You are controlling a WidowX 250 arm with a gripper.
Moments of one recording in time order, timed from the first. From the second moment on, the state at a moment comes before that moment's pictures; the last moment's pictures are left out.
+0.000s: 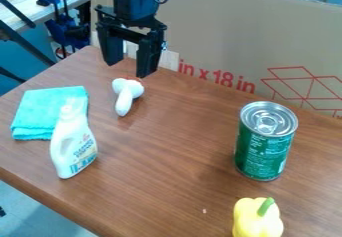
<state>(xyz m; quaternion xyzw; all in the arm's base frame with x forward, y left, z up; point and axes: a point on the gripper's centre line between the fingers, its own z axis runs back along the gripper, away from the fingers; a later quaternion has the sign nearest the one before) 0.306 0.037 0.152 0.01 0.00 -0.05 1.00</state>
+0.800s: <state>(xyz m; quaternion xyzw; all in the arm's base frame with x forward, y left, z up) 0.210 0.076 0.164 0.03 -0.06 -0.01 1.00</state>
